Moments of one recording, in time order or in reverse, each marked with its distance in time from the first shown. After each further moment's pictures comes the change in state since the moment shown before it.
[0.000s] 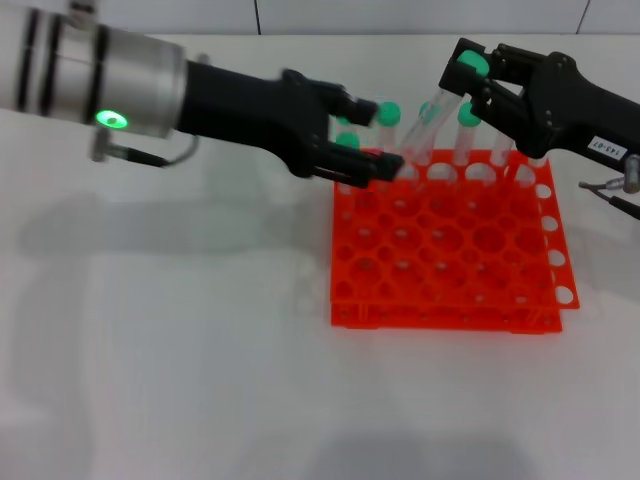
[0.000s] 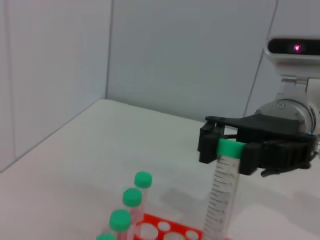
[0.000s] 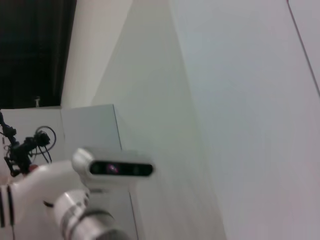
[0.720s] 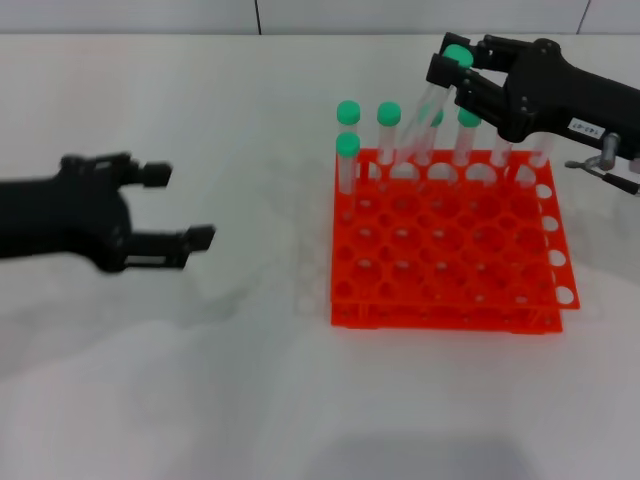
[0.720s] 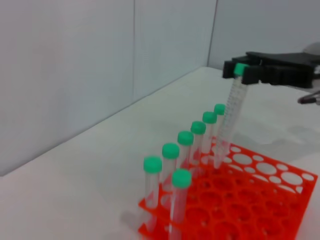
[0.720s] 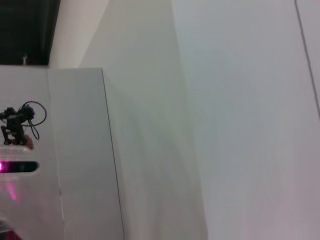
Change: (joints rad) left arm 0.598 -0.011 0.057 0.607 -0.039 -0.009 -0.106; right arm 0.027 -0.006 -0.033 -0.059 -0.024 0.120 0.004
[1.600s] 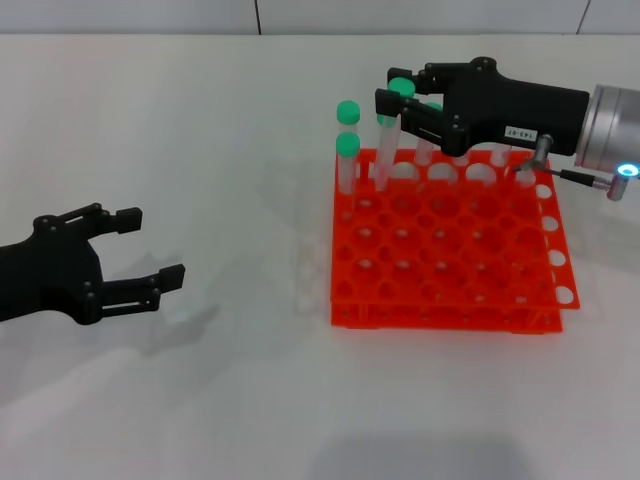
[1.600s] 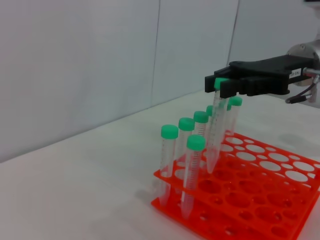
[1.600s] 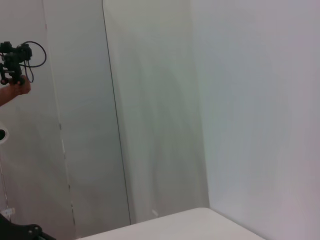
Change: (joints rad) left arm 0.082 0.001 -0.067 -0.302 -0.137 -0.045 0.325; right arm 0.045 0.016 -0.215 -0.093 0.006 0.223 0.088
